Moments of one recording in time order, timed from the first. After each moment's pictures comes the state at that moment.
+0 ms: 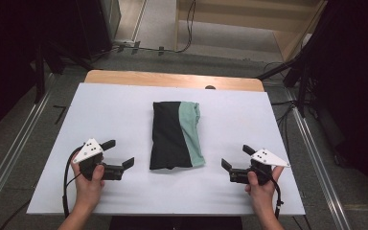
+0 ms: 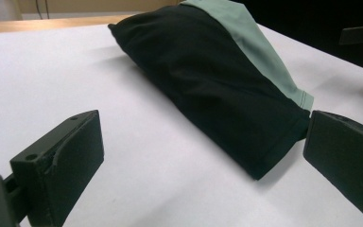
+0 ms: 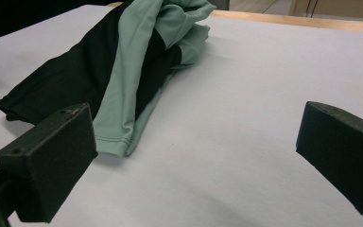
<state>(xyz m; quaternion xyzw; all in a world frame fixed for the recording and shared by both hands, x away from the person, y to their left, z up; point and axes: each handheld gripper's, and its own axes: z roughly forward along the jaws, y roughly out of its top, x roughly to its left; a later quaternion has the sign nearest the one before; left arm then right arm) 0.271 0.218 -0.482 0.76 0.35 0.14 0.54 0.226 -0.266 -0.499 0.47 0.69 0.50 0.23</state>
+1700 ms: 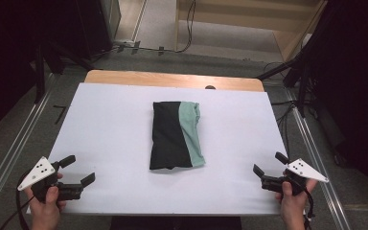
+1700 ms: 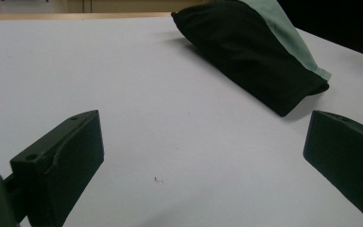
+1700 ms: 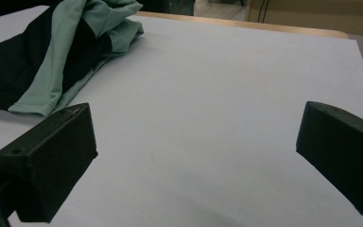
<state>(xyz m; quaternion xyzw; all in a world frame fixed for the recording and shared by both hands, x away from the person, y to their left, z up) 0.223 0.311 -0.484 0.74 0.38 0.18 0.53 0.192 -0.348 -0.508 0.49 0.67 0.48 0.28</state>
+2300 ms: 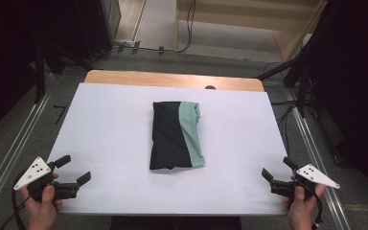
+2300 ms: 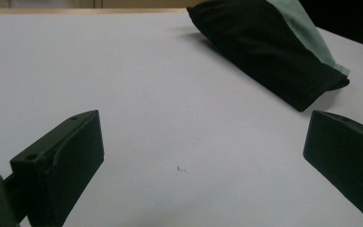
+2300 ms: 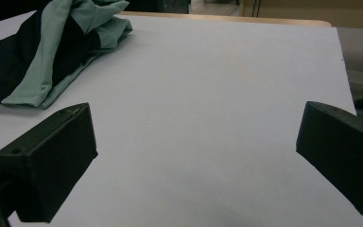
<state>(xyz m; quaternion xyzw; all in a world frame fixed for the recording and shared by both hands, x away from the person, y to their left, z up) 0.228 0.321 -0.490 0.73 0.39 0.19 0.52 0.180 -0.372 -0.516 0.50 0.66 0.49 0.27</state>
